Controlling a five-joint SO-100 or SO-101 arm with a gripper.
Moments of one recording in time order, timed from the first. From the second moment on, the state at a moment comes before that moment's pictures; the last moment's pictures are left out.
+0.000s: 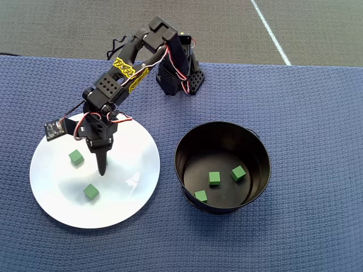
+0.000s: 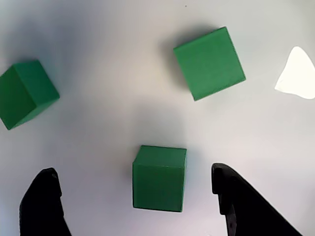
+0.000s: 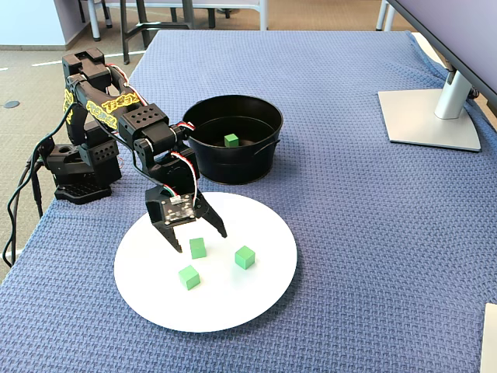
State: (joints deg) arm 41.6 73.0 89.4 55.4 -61.6
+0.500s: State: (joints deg) arm 41.1 73.0 91.9 53.3 -56.0
